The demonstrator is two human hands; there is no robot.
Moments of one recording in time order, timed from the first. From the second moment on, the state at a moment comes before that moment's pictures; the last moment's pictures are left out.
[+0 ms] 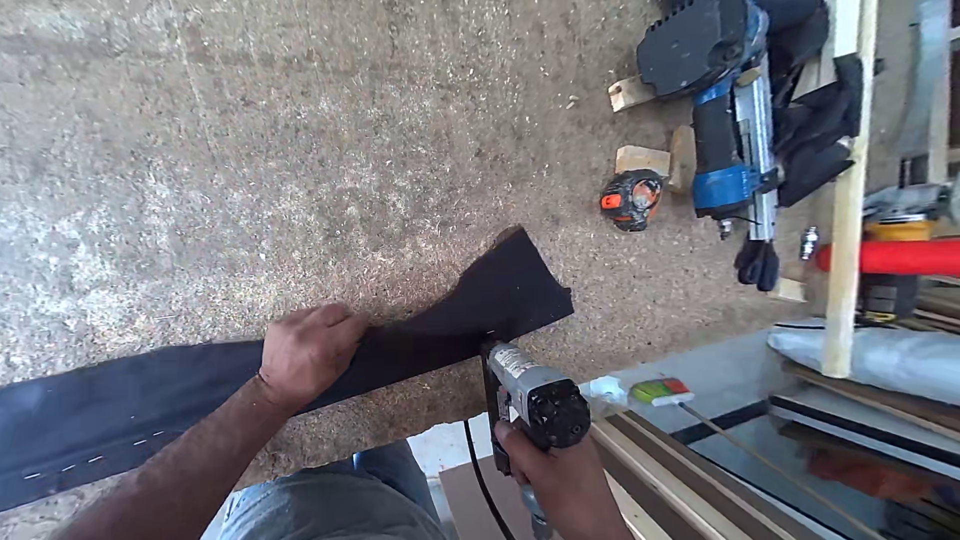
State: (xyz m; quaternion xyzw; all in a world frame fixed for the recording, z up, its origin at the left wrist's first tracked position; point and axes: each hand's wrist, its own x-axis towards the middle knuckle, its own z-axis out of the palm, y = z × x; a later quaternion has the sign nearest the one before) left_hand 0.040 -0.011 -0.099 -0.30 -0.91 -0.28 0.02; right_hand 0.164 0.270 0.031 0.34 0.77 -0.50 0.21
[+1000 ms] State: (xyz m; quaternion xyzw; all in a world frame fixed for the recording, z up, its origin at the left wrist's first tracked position) left_hand 0.035 -0.011 -0.106 -0.26 -0.91 -0.32 0.02; right_hand 0.172 0.209 0.033 0.31 0.74 -0.53 0.27
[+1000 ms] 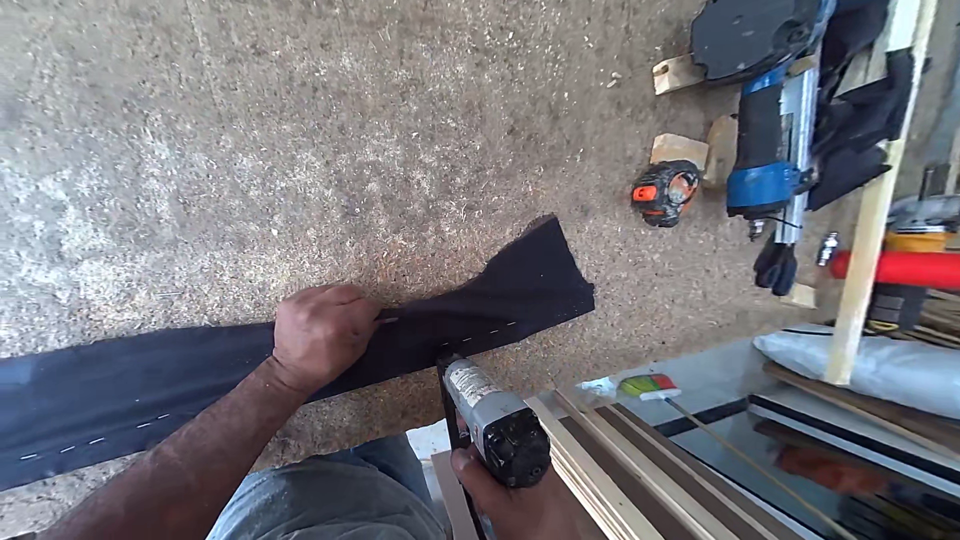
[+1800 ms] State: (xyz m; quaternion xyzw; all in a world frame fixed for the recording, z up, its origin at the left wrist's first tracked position) left_hand 0.022 -0.110 -0.058 -0.32 -0.91 -0.17 -0.22; right_hand 0.178 0.149 0.030 0.29 0.76 -0.53 0.26
